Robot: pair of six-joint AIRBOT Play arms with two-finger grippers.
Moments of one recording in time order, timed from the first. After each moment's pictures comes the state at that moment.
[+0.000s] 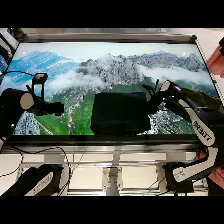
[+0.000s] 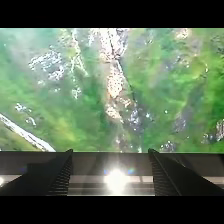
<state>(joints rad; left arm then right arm) -0.19 -0.92 0.97 1.65 -1.27 -1.74 0.12 -1.66 1.16 -1.05 1.25 1.28</state>
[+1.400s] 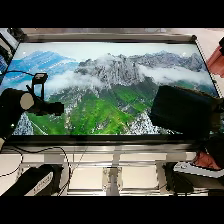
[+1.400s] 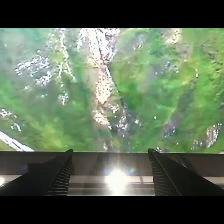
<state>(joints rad) -0.19 -0.92 0.97 1.65 -1.27 -1.74 -0.80 -1.37 1.39 -1.49 1.61 1.46</state>
